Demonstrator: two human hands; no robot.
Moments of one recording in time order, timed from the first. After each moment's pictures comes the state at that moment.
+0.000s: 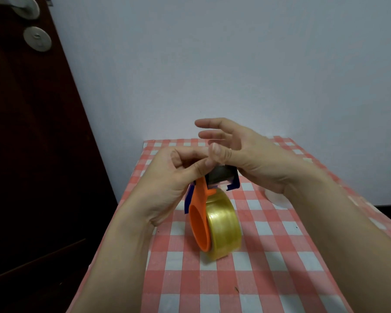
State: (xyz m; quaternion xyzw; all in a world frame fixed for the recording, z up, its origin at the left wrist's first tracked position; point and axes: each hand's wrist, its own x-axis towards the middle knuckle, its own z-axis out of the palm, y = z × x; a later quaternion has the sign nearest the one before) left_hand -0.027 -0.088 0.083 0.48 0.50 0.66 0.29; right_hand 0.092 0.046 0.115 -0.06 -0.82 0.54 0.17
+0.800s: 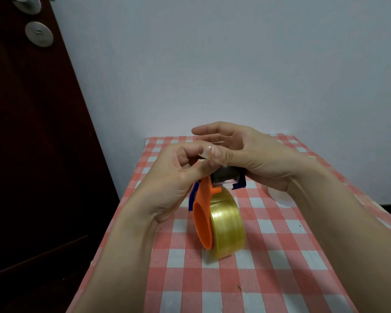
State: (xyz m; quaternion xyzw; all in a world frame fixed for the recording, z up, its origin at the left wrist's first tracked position) left_hand -0.026 -0.085 0.082 0.51 0.50 0.65 0.28; right_hand 0.090 0.044 0.117 -0.06 -0.81 0.57 0.14
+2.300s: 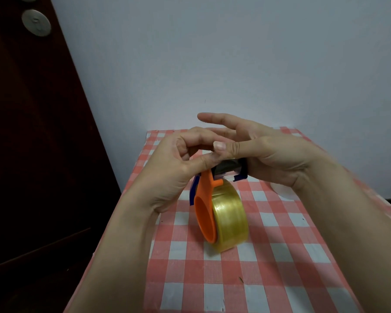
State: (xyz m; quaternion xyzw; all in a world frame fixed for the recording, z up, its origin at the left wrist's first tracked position) left_hand -0.031 -0.088 0.081 0.53 0.52 0.63 0.23; right_hand 0.093 0.049 0.112 -0.02 -0.70 0.71 0.07
